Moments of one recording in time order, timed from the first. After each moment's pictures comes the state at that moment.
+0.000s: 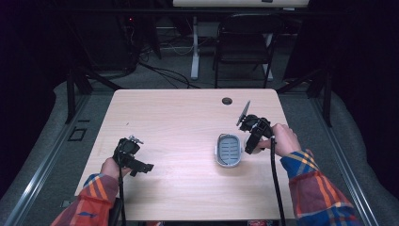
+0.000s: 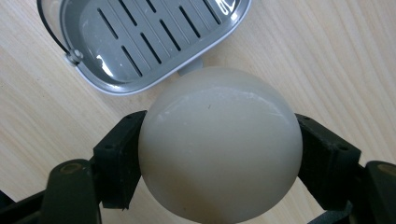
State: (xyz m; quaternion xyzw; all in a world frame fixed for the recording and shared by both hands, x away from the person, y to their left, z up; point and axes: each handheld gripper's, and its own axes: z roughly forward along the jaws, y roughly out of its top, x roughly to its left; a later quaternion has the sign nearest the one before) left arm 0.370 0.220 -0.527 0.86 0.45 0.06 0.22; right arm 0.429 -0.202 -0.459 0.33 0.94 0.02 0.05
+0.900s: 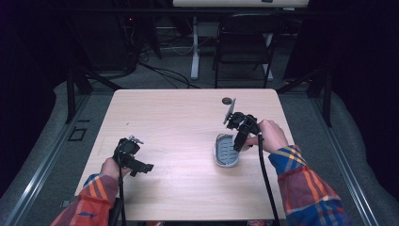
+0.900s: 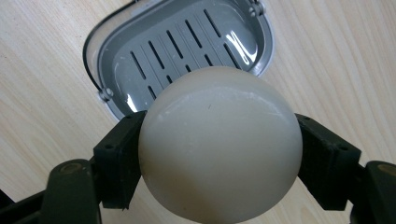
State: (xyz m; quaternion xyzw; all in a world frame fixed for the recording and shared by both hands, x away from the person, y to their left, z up) left arm 0.370 0.220 -0.526 0.86 0.45 0.06 0.22; right arm 0.436 -0.163 -0.453 0.30 0.95 0.02 0.05
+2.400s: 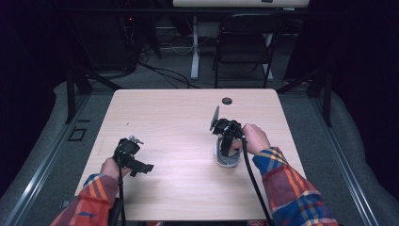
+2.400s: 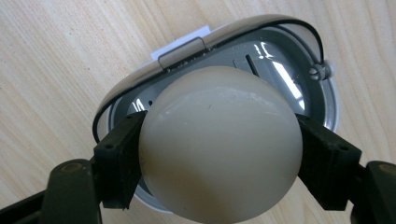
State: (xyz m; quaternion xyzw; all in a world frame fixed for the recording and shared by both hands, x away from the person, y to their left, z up) left arm 0.370 0.220 -0.527 0.86 0.45 0.06 0.22; right arm 0.450 -0.124 -0.495 0.27 0.96 0.00 0.02
